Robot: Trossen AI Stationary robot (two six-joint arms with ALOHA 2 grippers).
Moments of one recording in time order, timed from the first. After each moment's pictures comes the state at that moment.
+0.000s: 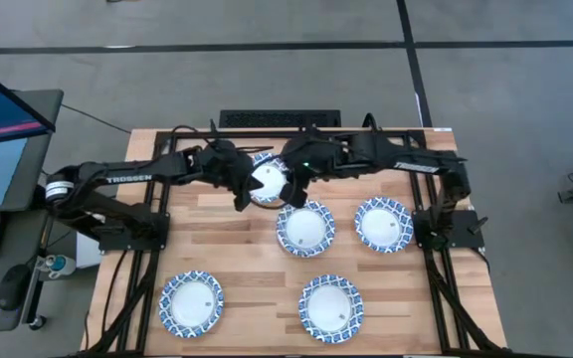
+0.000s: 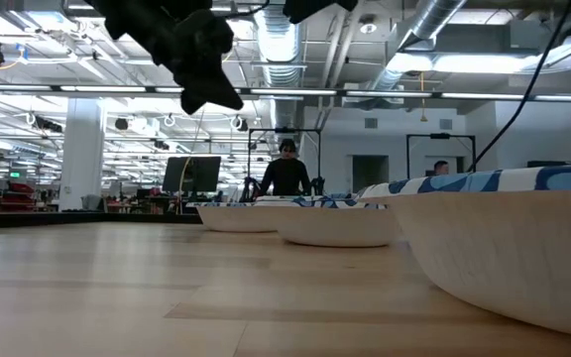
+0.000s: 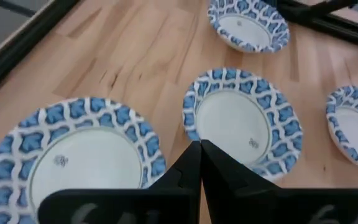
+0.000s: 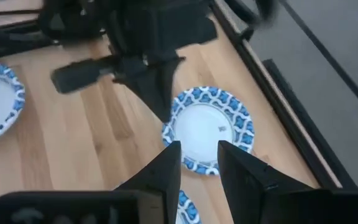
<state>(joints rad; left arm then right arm) 0.32 1.27 0.90 -0.28 0.18 -0.12 0.00 1.85 2.10 -1.11 0.30 0.17</state>
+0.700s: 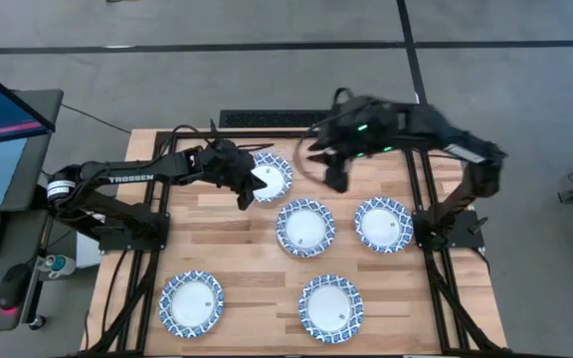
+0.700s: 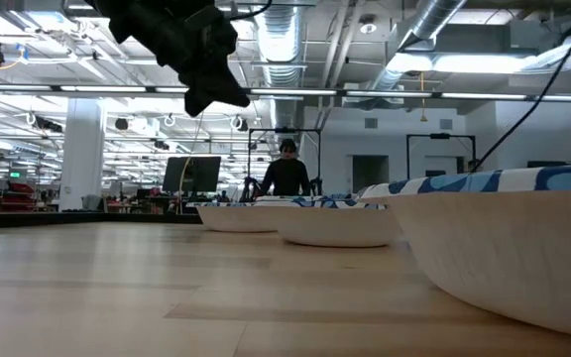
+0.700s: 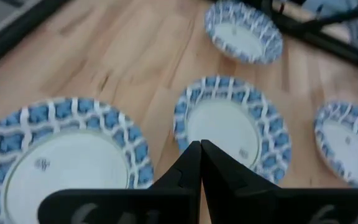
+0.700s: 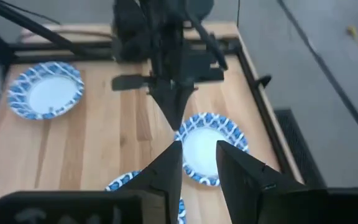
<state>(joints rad) 0.32 1.28 0.90 -0.22 0.20 -0.20 -0.10 1.63 2.11 -1.16 0.06 -0.10</state>
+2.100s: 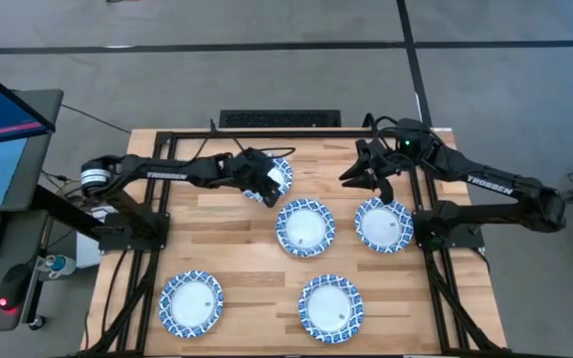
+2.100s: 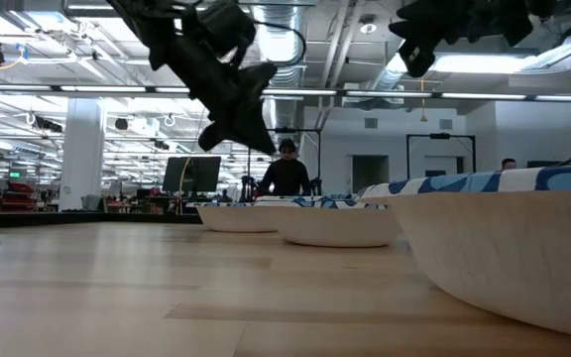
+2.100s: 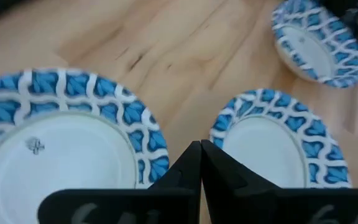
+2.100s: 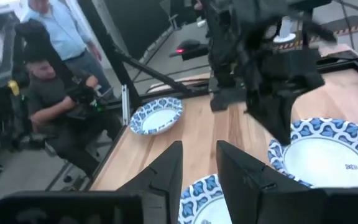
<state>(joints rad) 0.28 1.57 0.98 -0.14 0.01 -0.44 -0.50 0.96 0.77 -0.12 -0.80 0.05</state>
